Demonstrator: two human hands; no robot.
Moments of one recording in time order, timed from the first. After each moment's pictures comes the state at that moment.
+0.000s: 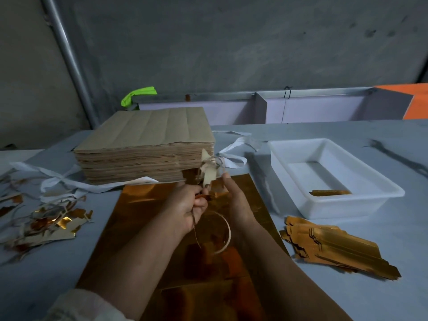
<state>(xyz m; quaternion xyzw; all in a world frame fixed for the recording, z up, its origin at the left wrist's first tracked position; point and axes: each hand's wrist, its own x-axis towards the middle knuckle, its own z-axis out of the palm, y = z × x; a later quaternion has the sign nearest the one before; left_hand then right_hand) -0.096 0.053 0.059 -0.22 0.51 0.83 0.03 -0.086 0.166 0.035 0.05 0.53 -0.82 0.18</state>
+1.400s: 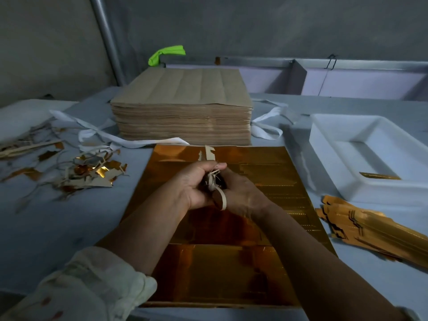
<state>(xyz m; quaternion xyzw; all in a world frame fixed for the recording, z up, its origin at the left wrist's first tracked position) -0.079 -0.010 0.029 -0.22 0.49 0.82 0.21 -0.079 0.122 0.016 -0.24 0.85 -0.45 0.15</state>
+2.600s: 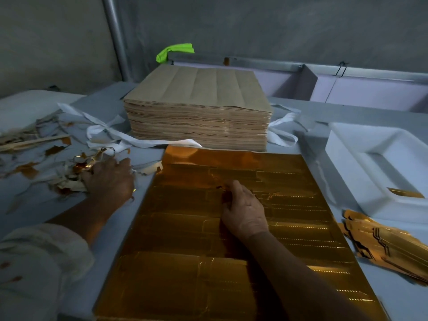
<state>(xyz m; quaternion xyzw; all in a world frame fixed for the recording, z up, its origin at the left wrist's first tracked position) -0.078 -0.216 -0.030 -0.29 0.96 -0.04 -0.06 -0.084 0.085 -0.042 -0.15 0.94 -0.31 0.01</state>
